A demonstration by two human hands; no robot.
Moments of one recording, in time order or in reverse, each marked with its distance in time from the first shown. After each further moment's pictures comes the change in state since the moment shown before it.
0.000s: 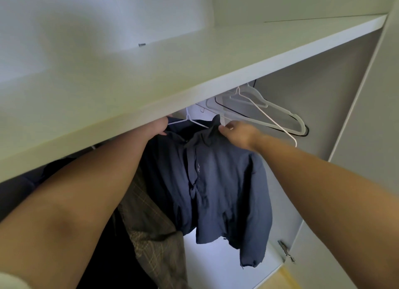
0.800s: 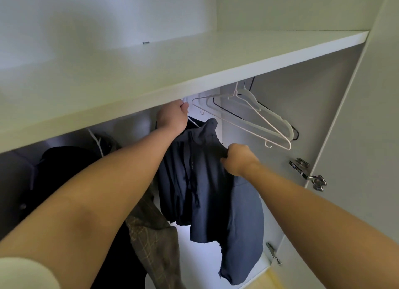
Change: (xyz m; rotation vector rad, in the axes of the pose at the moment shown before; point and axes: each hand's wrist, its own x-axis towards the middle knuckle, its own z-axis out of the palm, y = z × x) left_hand -0.012 0.009 0.042 0.290 0.363 0.355; right_hand -0.054 0.014 0.037 -0.195 -0.032 0.051
